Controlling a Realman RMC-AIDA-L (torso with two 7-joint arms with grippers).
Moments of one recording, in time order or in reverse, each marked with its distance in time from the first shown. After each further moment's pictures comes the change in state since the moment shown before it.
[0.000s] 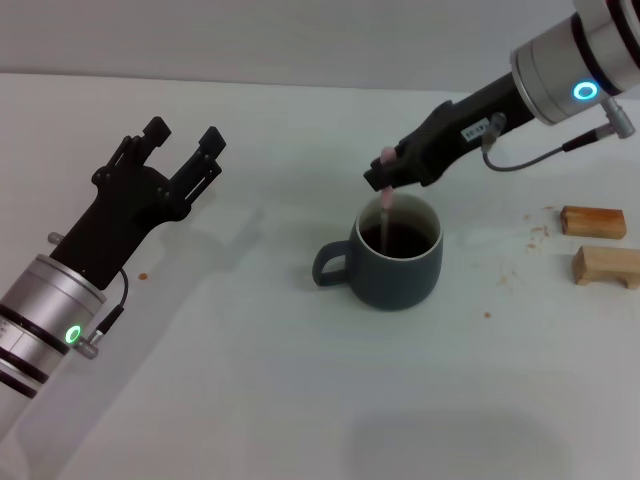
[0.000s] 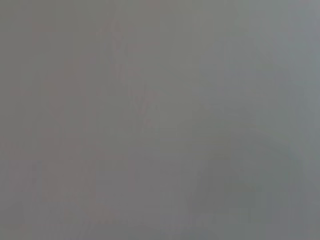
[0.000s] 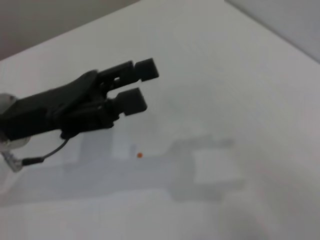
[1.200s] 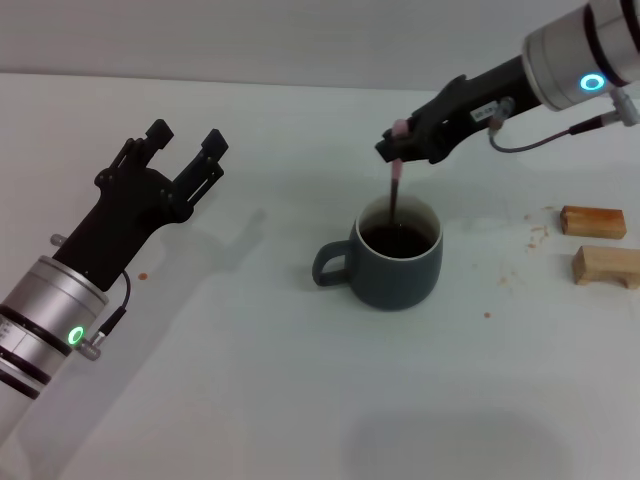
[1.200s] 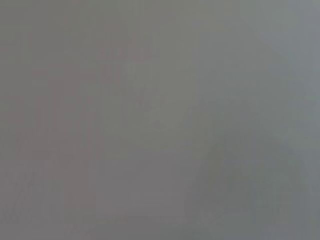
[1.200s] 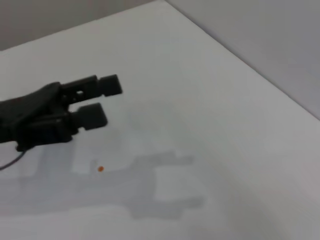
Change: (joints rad) left arm 0.000 -0.003 0.000 0.000 0.001 -0.008 0.000; right arm -0.045 0.008 -0.017 -0.065 -0.003 0.087 -0.033
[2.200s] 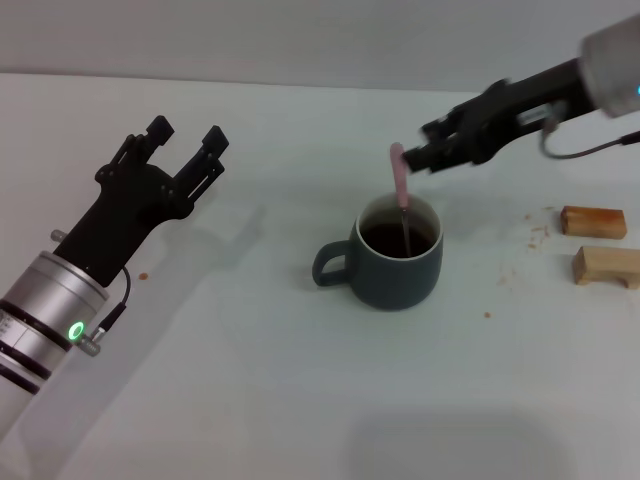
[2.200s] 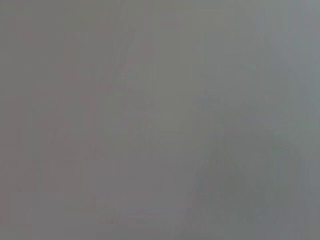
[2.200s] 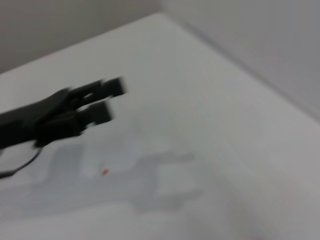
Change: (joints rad) left arm -0.011 0.002 0.000 0.006 -0.003 -0.003 0.000; right arm -0.091 0.007 0.105 -0.130 -0.002 -0.126 0.004
